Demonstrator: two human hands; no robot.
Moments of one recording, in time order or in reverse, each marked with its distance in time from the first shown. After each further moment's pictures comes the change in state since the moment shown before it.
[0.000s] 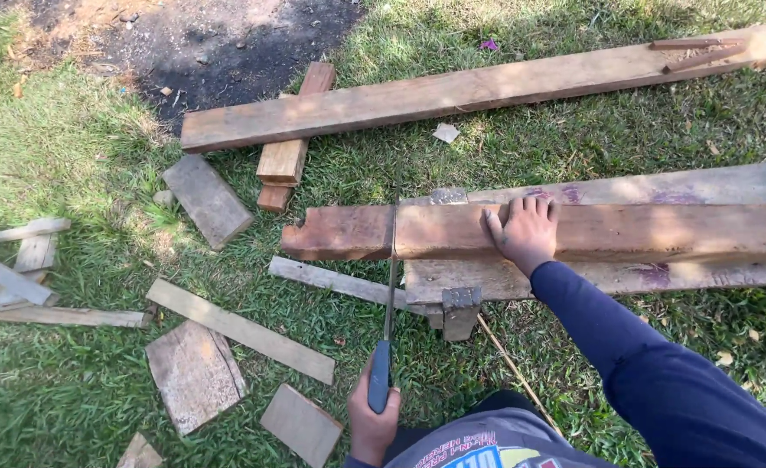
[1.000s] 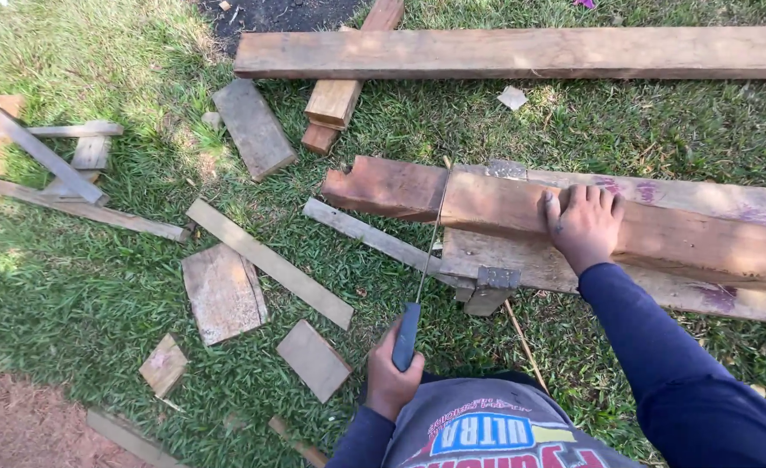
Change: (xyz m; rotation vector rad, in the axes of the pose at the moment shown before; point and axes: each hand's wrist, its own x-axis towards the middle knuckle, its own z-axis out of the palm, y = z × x) left_hand 0.002 0.017 0.003 0.150 0.031 0.078; right_hand -0.002 0.012 0.023 -0.004 0.013 -0.111
